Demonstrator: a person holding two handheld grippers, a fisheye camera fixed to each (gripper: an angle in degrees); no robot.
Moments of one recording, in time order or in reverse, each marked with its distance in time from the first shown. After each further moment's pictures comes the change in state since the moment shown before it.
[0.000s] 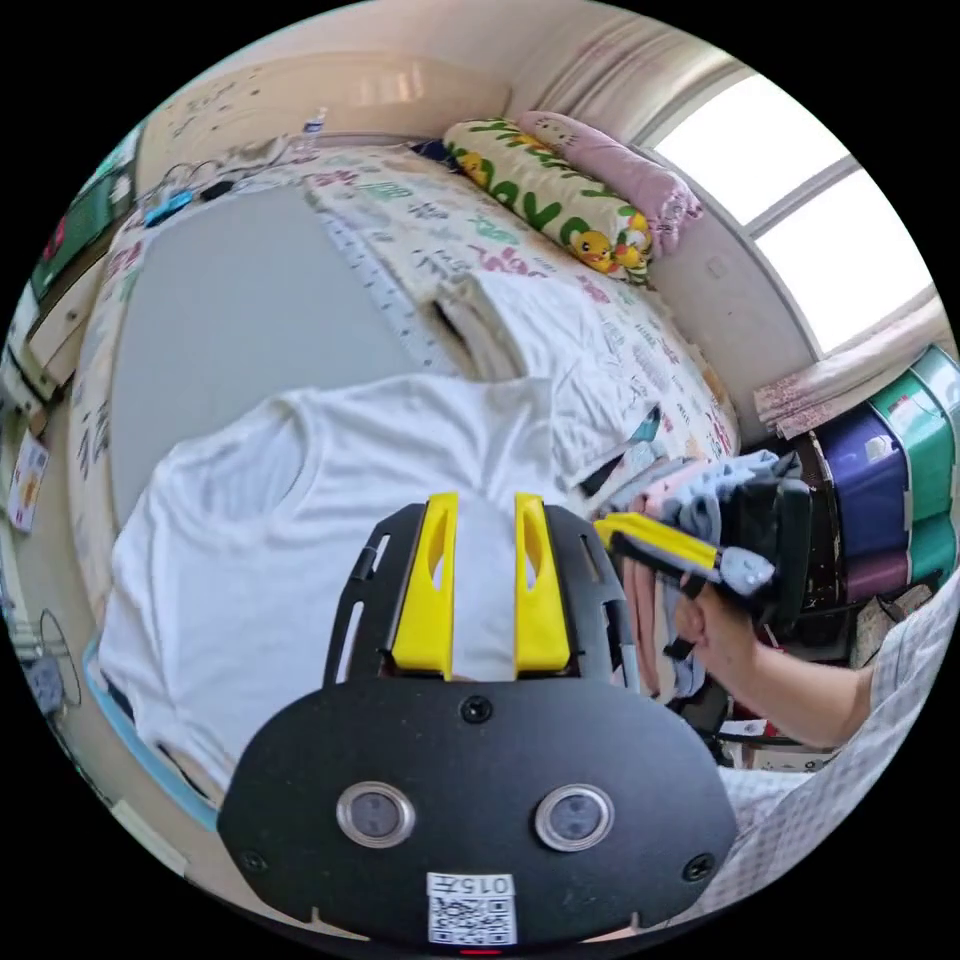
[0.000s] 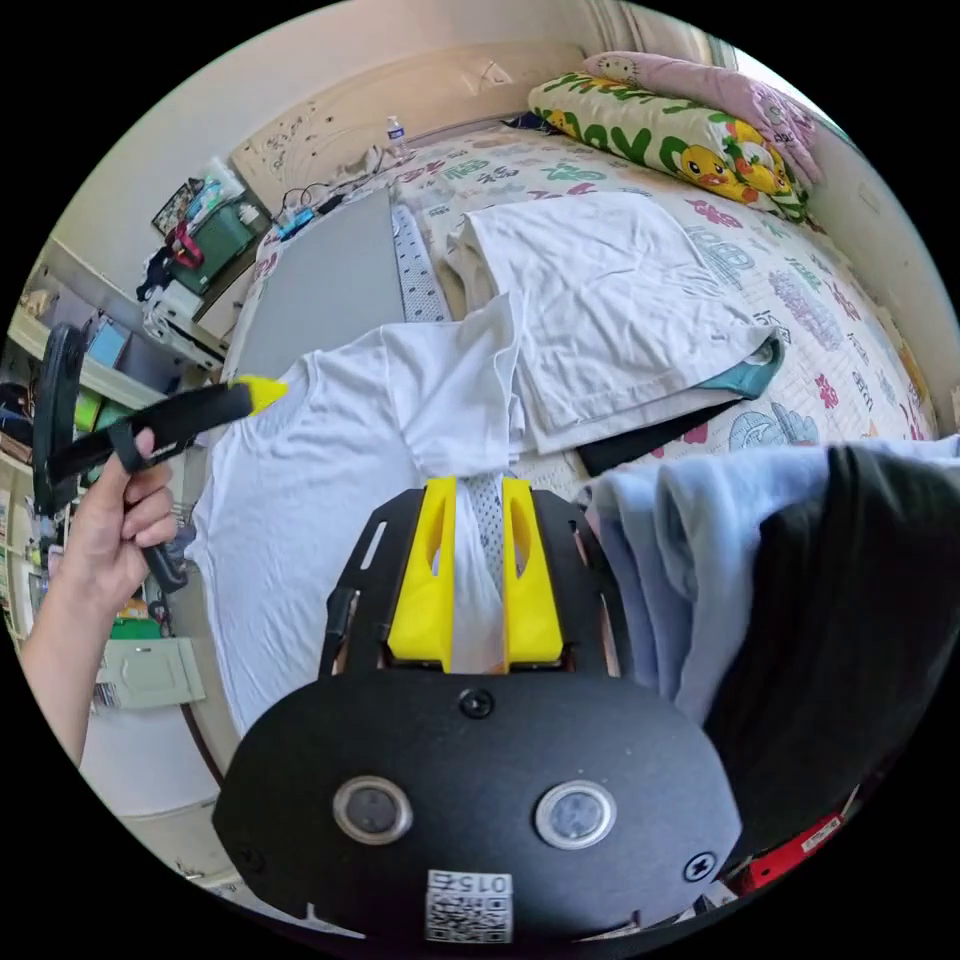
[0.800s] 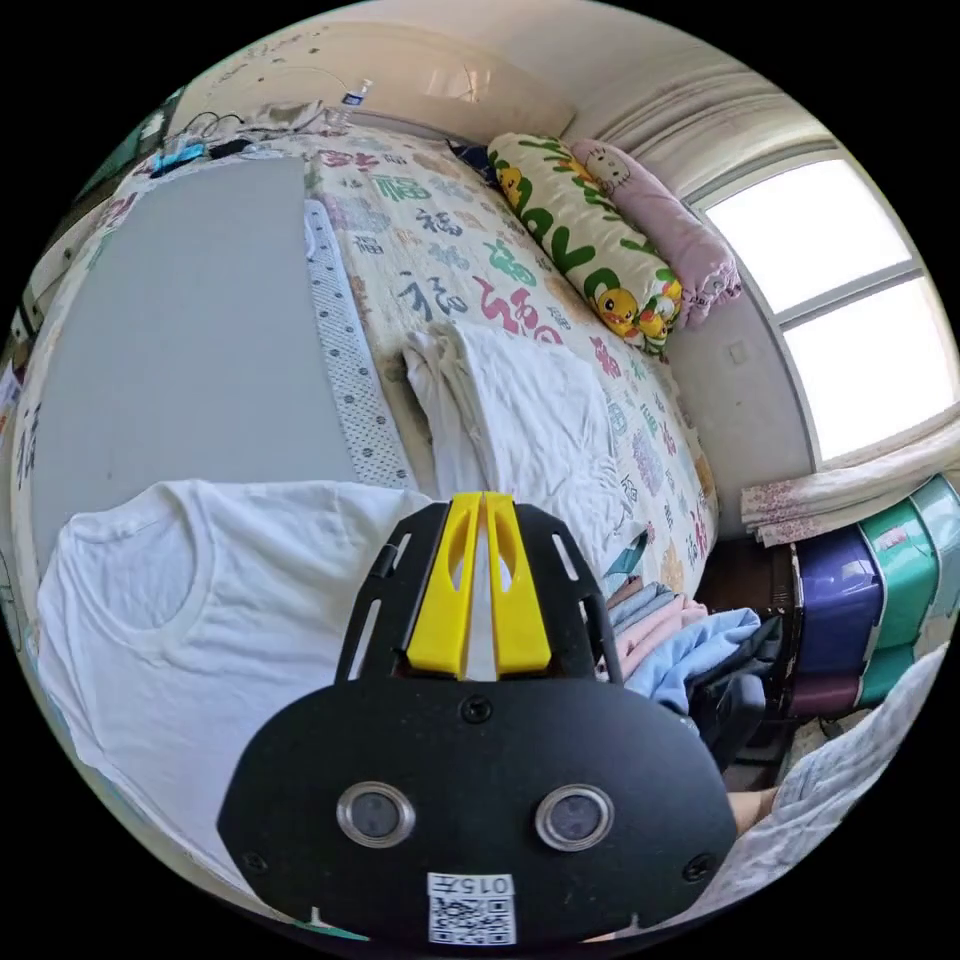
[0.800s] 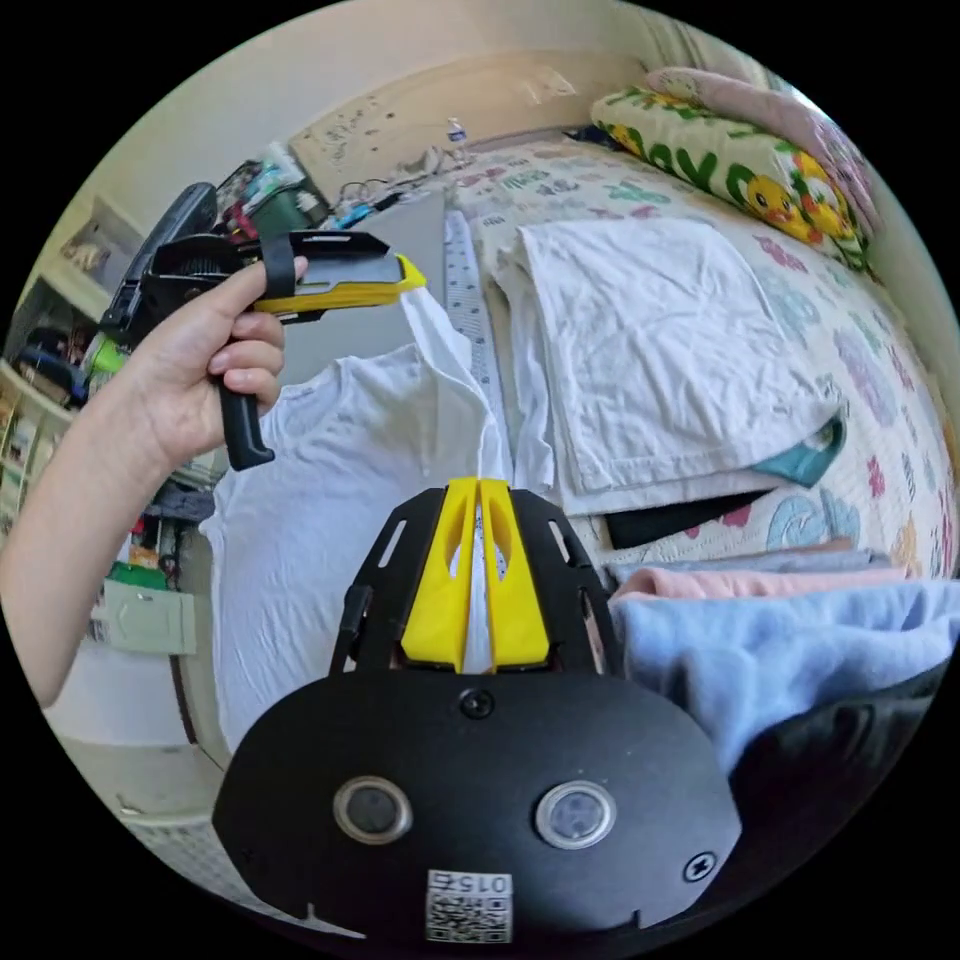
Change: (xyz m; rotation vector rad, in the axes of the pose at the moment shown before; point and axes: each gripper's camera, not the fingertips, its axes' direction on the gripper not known) left arm 0.003 -0.074 -0.028 0.089 0.078 -0.249; right arm 0.041 -0.072 -0.041 0.054 -0.084 -0.274
